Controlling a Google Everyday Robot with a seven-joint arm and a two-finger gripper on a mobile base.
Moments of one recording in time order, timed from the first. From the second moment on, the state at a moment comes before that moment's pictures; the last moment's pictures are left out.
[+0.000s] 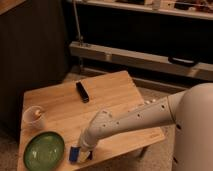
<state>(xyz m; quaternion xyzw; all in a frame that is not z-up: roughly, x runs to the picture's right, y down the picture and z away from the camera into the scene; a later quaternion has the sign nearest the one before) -0.148 0.292 0.755 -0.35 -0.26 0.01 0.90</state>
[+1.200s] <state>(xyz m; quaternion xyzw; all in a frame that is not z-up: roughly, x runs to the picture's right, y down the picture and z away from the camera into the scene) -0.133 0.186 0.852 -0.32 -0.20 0.02 0.93</state>
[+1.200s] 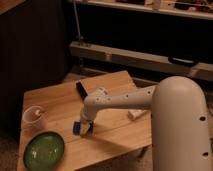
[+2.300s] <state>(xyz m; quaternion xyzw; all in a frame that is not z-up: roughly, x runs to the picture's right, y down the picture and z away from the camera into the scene) 0.000 0.201 0.810 -0.30 -0.12 0.08 0.94</state>
